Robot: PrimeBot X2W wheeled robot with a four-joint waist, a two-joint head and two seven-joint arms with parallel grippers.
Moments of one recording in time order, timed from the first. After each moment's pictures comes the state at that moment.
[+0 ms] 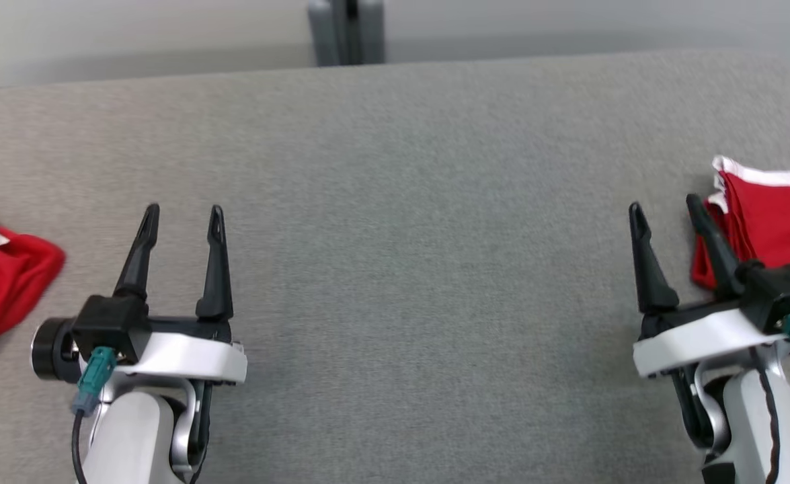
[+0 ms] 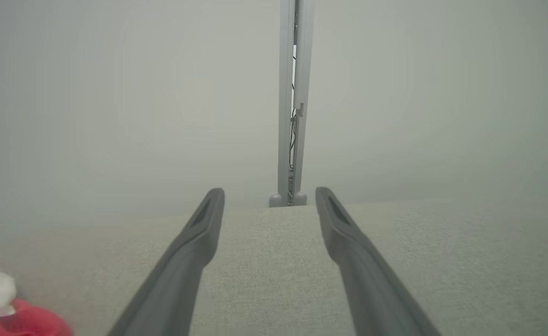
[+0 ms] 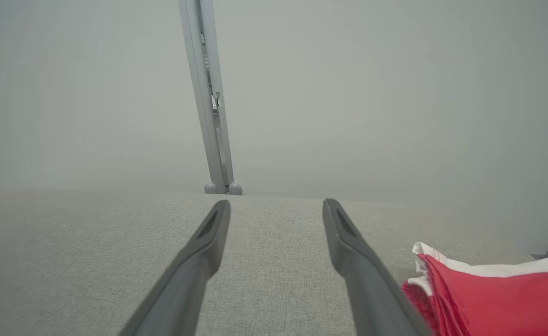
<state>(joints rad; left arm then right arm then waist) -0.25 0.10 -0.11 0.17 -0.19 0.08 -0.26 -0.31 -0.07 0.04 0.24 0.14 0.13 -0.22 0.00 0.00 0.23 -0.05</state>
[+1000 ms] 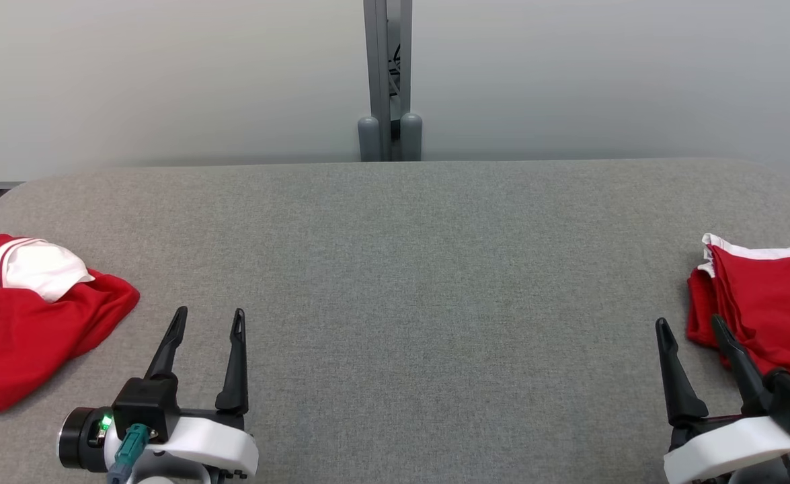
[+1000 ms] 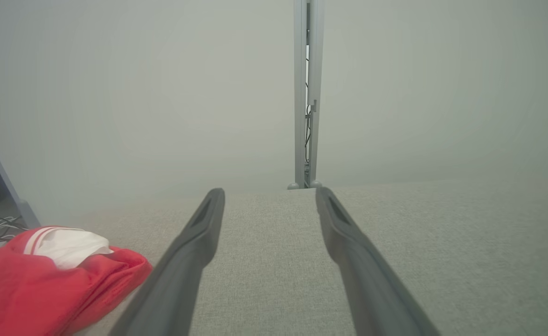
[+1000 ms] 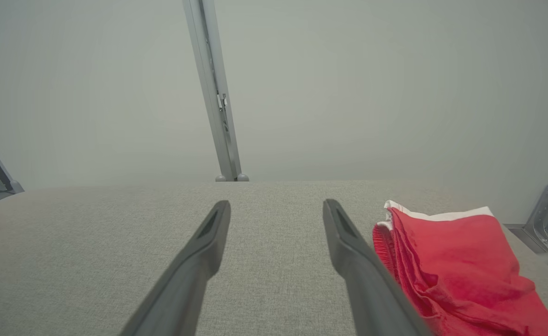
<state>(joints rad) -0.06 0.11 -0.15 0.20 -0.17 0.09 -0.26 0.04 -0.05 -0.04 0.02 0.18 0.13 -0.08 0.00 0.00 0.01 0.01</state>
